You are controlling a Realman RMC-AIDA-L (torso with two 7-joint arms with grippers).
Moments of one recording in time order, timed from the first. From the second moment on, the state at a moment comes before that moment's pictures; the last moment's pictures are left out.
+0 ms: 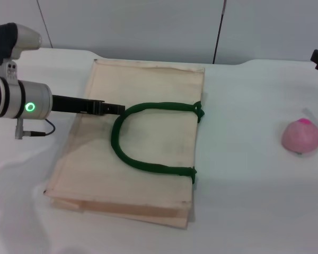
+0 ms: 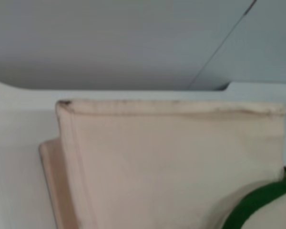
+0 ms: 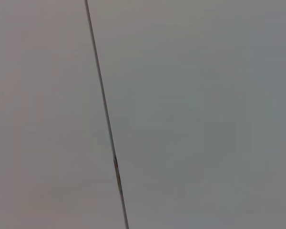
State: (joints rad) left arm -0.95 -2.01 2.86 -0.48 -0.09 1.22 -1.81; right arm 0.61 2.02 -0.32 -0.39 1.38 1.11 -2.04
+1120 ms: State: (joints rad) left arm -1.04 -2.03 2.86 -0.47 0.11 1.18 -1.84; right arm 0.61 2.02 -0.32 -0.39 1.39 1.11 -2.04
